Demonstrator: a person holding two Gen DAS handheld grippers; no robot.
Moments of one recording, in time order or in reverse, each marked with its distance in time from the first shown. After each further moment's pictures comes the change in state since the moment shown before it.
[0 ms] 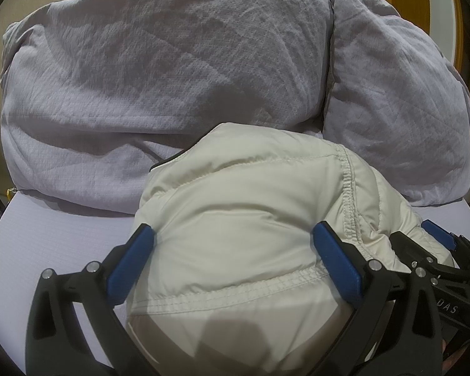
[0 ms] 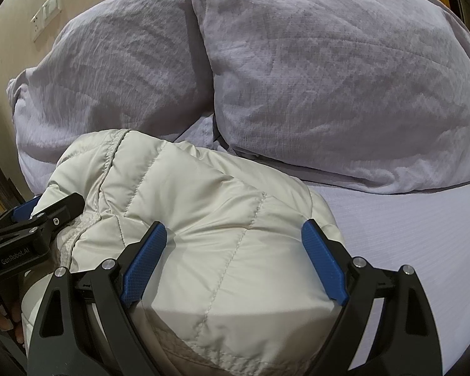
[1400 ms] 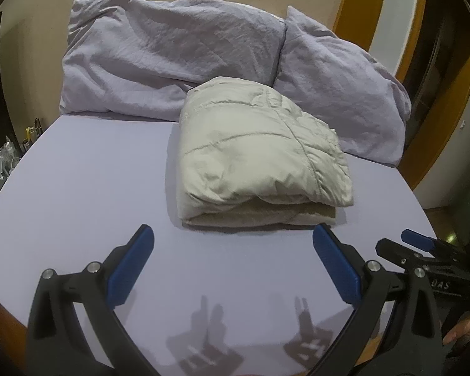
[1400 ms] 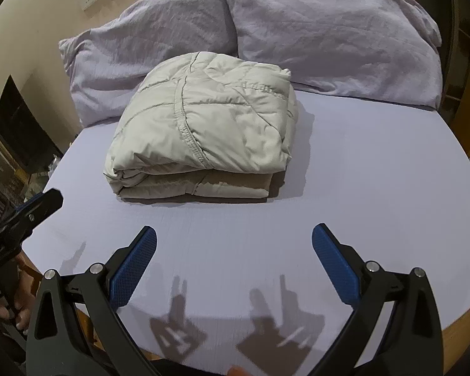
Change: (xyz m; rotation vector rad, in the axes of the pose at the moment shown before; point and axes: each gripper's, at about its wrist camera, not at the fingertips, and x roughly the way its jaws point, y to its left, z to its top) left arm -0.249 0.008 -0.142 -0.102 0.057 -0.129; right arm -0.218 0.016 -0.119 0.010 0.204 0.026
